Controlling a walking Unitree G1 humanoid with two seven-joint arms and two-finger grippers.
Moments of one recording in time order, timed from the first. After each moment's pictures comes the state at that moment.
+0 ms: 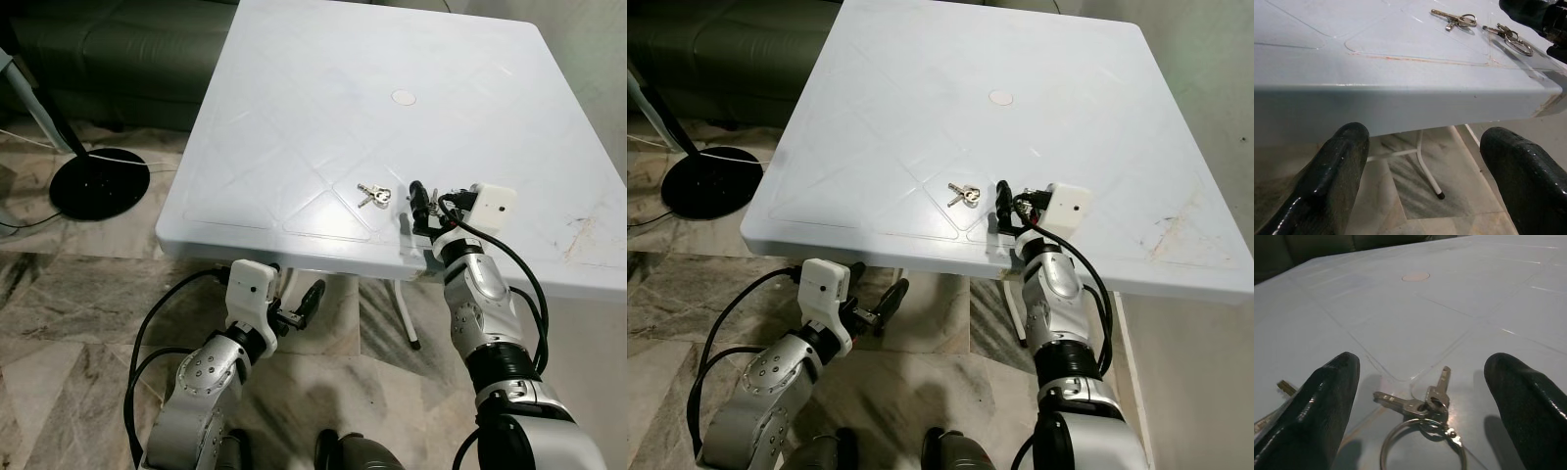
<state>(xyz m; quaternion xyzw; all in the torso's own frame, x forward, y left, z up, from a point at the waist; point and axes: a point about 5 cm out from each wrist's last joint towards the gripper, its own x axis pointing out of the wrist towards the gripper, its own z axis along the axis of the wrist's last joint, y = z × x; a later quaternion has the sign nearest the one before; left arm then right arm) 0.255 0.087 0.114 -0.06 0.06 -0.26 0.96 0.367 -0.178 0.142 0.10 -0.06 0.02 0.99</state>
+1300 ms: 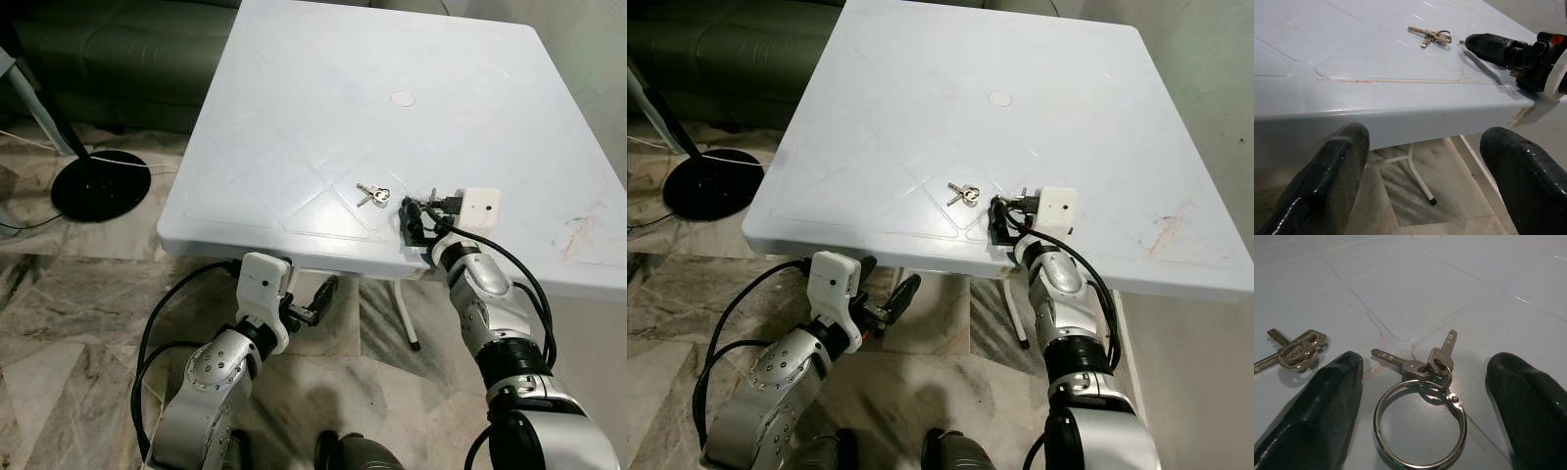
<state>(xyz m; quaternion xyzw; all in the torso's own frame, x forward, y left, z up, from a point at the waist) 0.253 0.075 0.129 -0.06 0.05 -0.27 0.96 0.371 -0.179 0.135 0.06 0.01 0.04 1.00</state>
